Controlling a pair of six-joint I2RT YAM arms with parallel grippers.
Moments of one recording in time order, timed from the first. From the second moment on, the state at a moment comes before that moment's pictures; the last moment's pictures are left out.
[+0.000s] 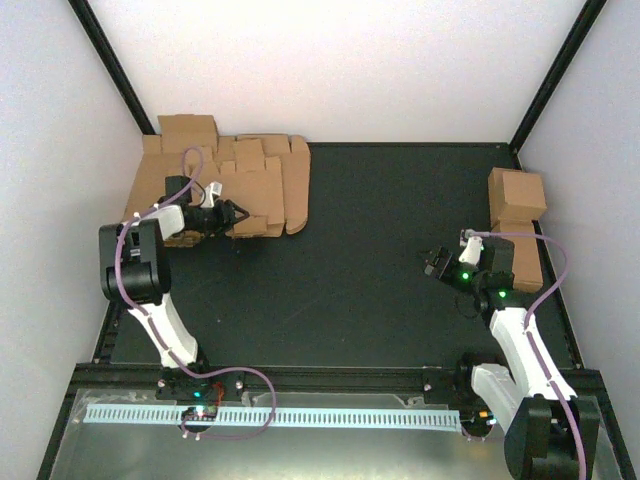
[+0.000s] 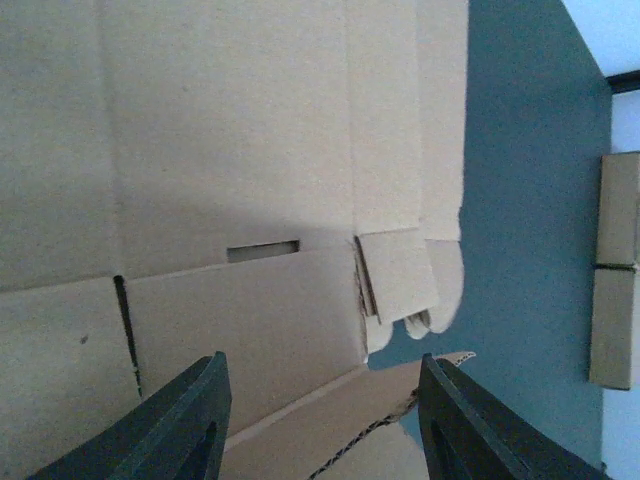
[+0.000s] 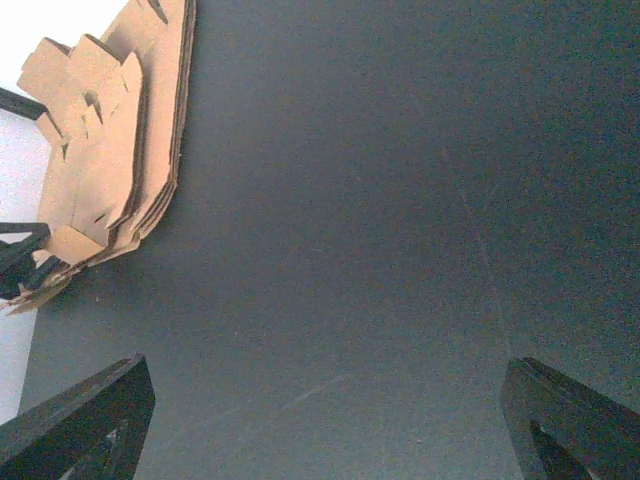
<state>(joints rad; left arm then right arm) 0.17 1.88 1.13 -0.31 0.77 -0.28 -0.04 0.88 0.44 -0.27 -0.53 0.50</state>
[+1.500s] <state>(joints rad) -0.17 1.80 1.24 -0.45 0.25 0.03 -0.04 0.90 0.46 -0.27 -0.56 0.50</state>
